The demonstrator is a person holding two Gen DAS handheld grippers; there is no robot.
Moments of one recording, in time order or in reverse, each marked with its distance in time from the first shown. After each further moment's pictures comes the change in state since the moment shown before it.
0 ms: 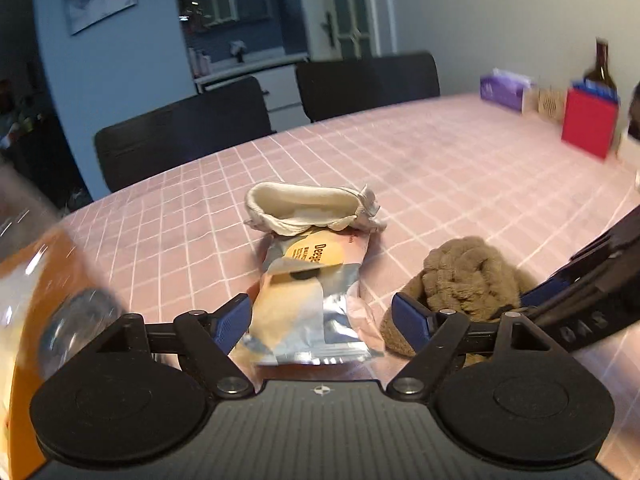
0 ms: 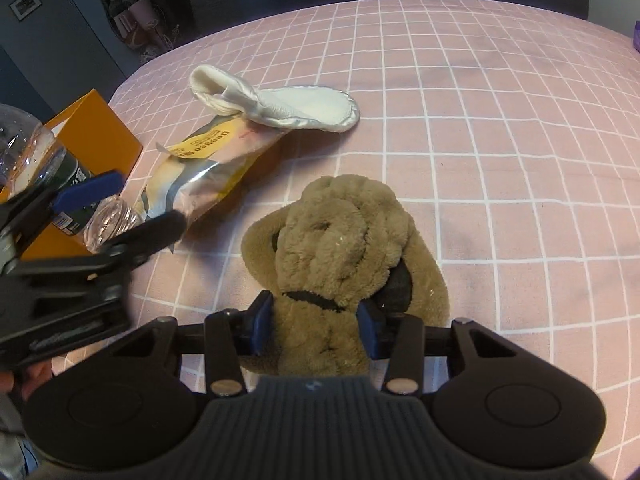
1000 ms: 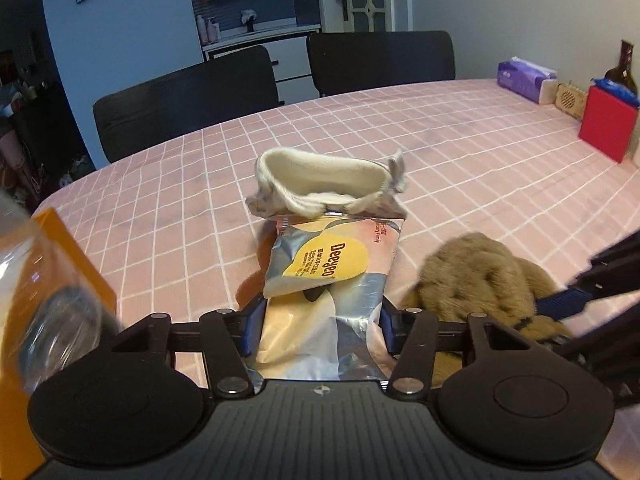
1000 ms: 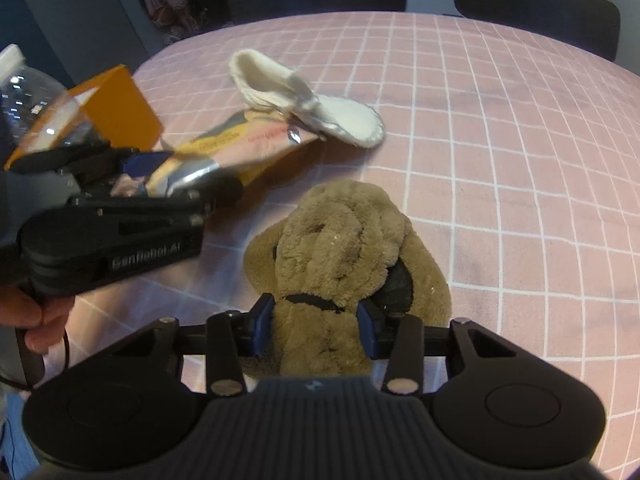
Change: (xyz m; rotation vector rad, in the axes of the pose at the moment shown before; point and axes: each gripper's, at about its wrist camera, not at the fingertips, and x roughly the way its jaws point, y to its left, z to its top) left arm 0.005 0.003 0.006 -0.086 0.083 -0.009; right arm -0.014 0.017 0.005 -0.118 -0.009 0.024
